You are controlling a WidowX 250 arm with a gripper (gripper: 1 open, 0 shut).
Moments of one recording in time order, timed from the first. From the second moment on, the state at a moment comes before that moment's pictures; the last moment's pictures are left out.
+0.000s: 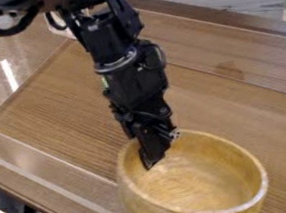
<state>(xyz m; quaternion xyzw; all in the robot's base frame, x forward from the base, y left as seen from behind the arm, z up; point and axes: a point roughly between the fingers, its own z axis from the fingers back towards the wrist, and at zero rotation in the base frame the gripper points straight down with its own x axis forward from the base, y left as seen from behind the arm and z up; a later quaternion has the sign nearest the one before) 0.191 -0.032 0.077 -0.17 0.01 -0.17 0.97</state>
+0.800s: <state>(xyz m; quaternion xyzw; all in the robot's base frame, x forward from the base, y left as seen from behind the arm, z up) 0.224 0.061 0.173 -0.14 -0.05 -0.06 0.99</state>
